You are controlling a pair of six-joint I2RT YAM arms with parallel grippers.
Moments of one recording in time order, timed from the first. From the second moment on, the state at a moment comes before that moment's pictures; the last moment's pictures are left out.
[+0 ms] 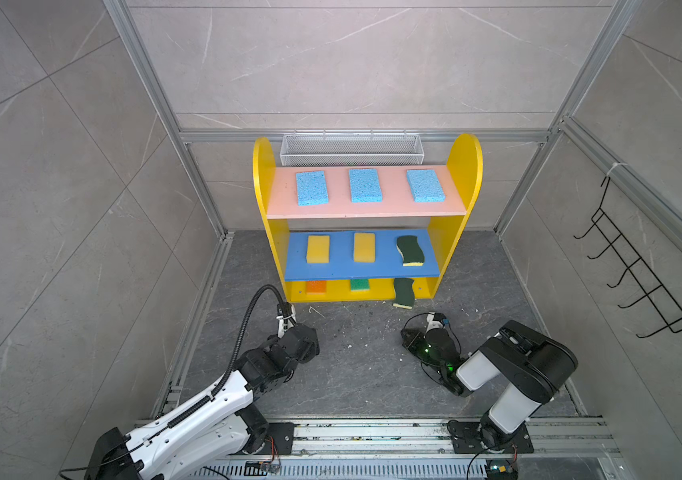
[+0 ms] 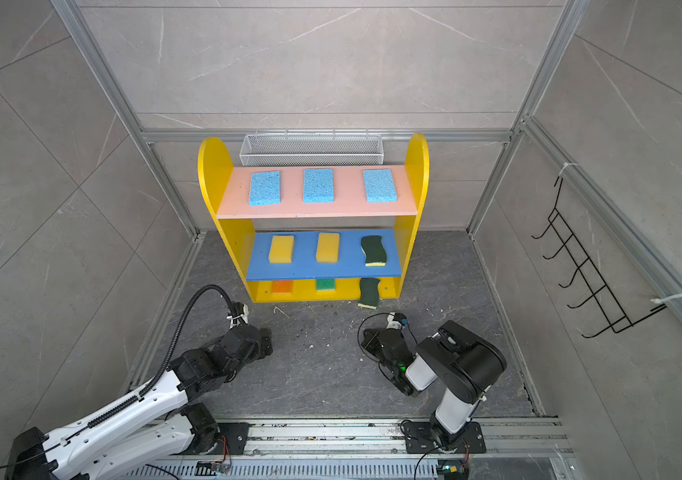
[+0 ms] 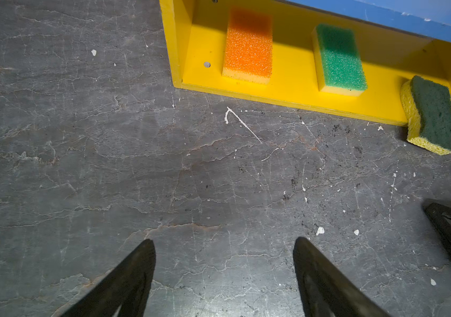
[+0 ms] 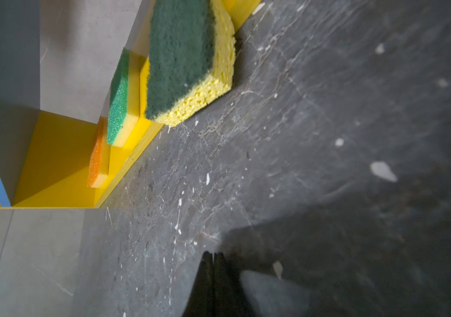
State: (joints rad) left arm -0.82 0.85 0.58 -0.61 -0.51 -0.77; right arm 0.61 1.73 0.20 1.05 0.08 1.11
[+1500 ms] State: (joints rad) left arm -0.80 0.91 0.56 -0.56 -0.51 -0.77; right arm 0.53 1.93 0.32 1.27 0.20 1.20
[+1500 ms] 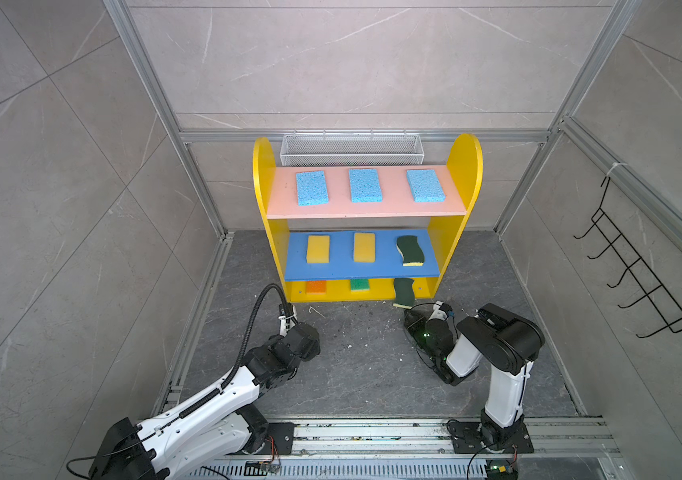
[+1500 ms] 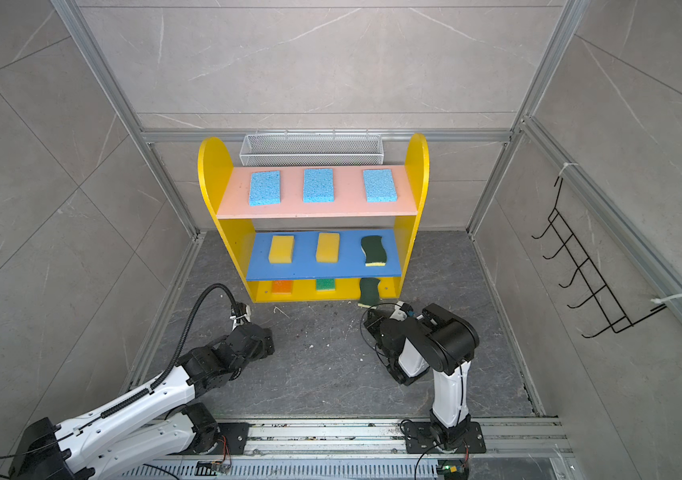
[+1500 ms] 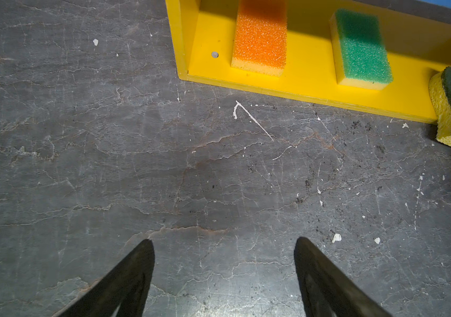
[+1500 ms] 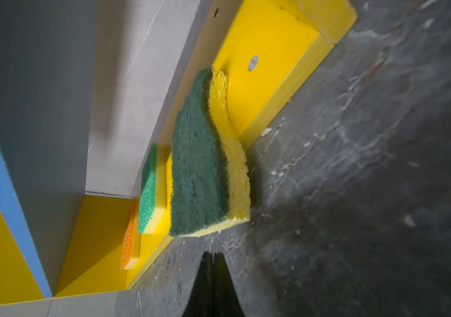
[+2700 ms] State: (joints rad) left arm -0.78 1.05 0.59 -0.53 -0.48 -0.79; right arm 0.45 2.12 0.39 1.56 0.18 1.22
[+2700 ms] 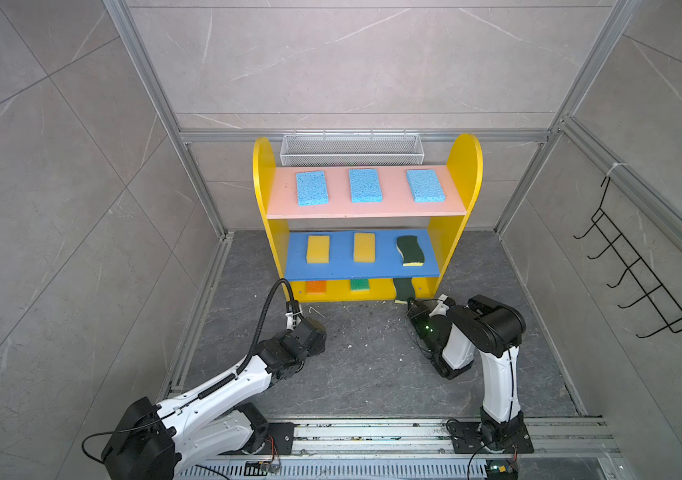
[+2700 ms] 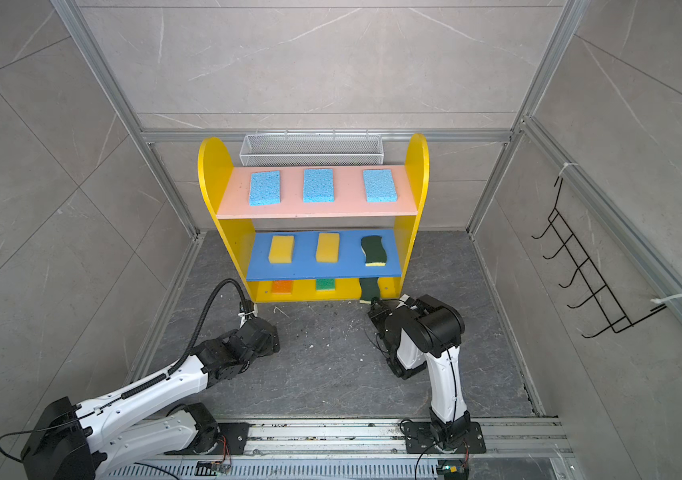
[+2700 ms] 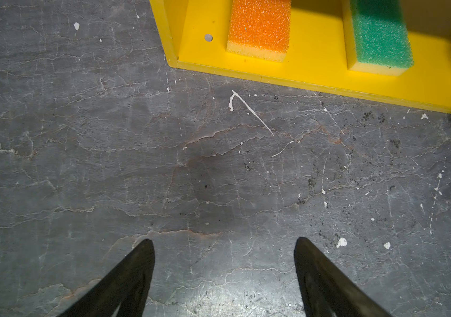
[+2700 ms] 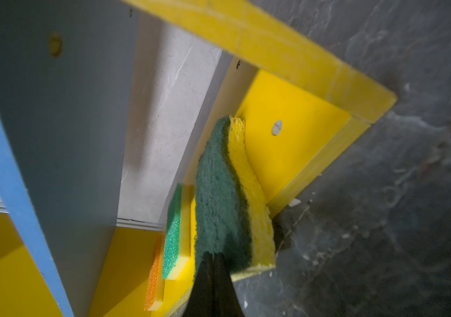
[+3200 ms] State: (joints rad) left arm -0.78 1.09 0.60 -0.51 -0.46 -0.79; right arm 0.43 2.13 0.40 1.56 0.16 1.21
